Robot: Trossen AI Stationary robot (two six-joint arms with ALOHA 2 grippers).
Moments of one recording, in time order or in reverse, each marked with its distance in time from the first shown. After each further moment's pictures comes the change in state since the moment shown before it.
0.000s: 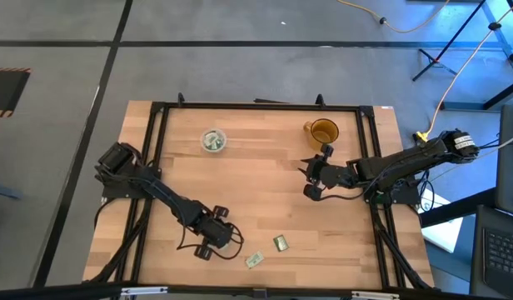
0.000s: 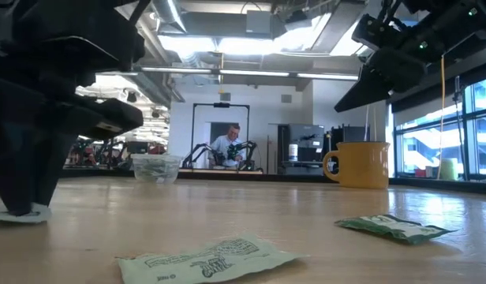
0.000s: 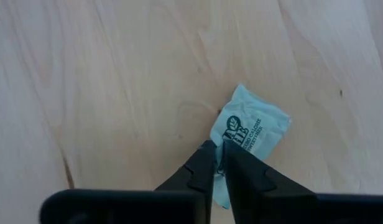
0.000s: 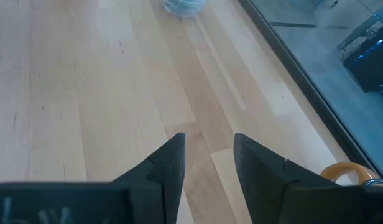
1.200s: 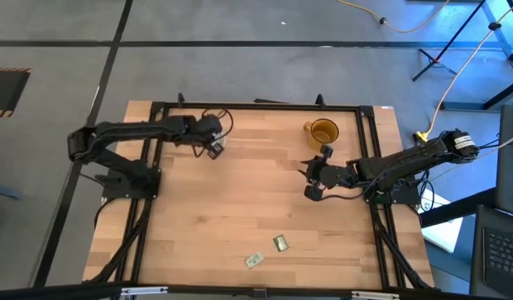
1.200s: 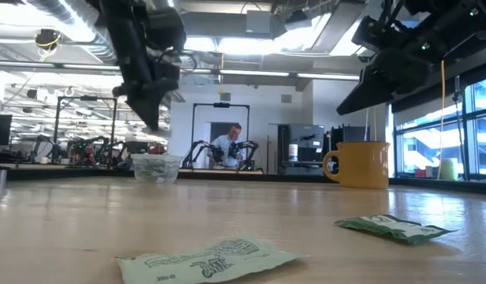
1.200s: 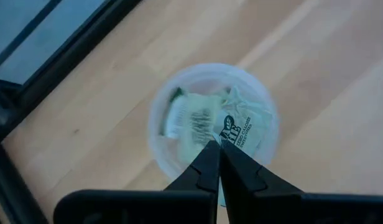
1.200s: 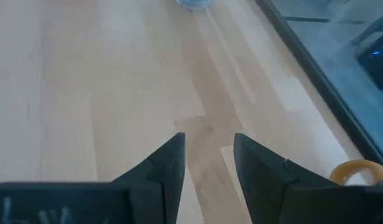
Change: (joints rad) left arm 0.924 -0.460 -0.033 -0.347 -0.337 -0.109; right arm 0.000 0.000 0.000 -0.021 -0.035 0.007
